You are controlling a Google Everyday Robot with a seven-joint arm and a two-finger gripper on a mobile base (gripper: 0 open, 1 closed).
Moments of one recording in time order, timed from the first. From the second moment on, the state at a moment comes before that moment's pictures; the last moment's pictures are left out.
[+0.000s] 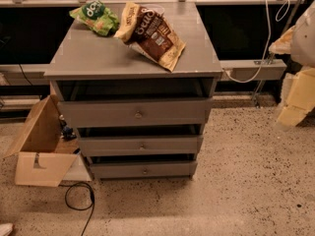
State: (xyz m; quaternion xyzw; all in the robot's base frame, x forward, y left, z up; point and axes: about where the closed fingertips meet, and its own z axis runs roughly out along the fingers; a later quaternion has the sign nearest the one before) arm 0.438 -0.217 0.976 -0.60 0.78 -0.03 0.16
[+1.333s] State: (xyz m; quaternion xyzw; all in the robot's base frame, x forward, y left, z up) arm 0.416 -0.169 0.730 -0.64 0.73 0.13 0.21
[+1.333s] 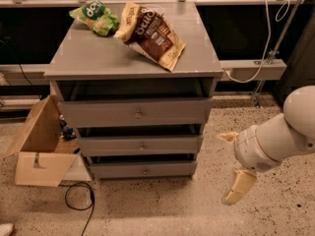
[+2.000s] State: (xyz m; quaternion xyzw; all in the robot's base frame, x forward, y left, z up) arm 0.435 -0.164 0.674 -0.64 0.72 0.15 0.21
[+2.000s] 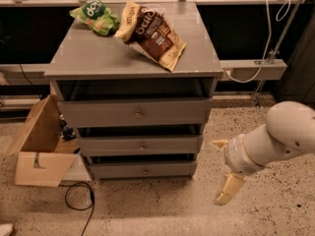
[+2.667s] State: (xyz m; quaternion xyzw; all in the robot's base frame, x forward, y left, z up) arm 0.506 -0.117 0.535 -0.70 0.67 0.14 0.22
